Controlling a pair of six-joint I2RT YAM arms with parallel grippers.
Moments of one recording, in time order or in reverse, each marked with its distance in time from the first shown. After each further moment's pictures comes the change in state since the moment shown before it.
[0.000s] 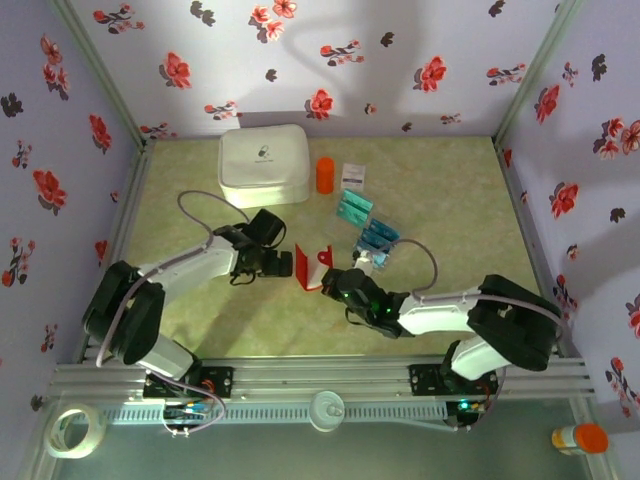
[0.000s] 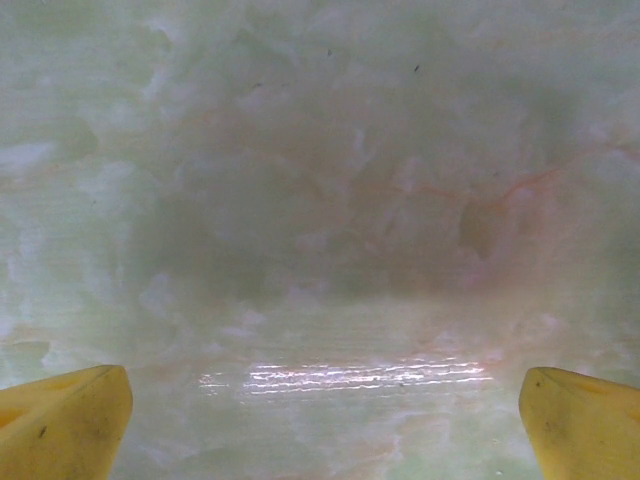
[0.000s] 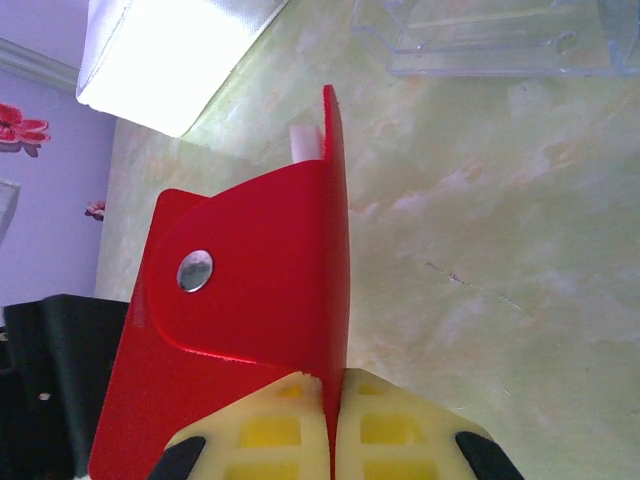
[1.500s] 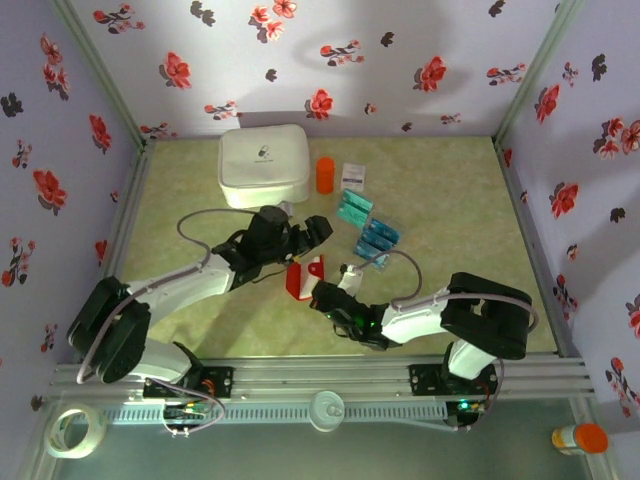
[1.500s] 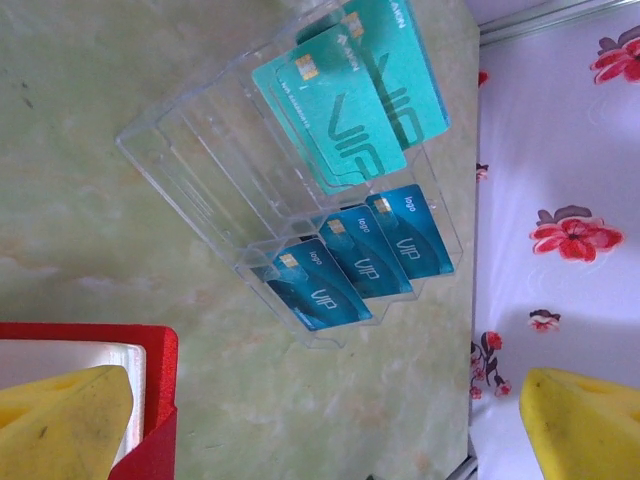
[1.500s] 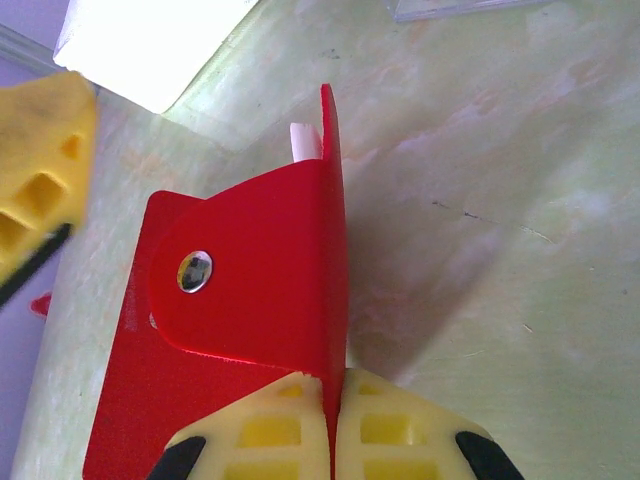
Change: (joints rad) left arm -0.102 -0.104 -0.134 0.746 0.280 -0.588; right arm 0.146 0.135 0.038 0.040 0.178 0.023
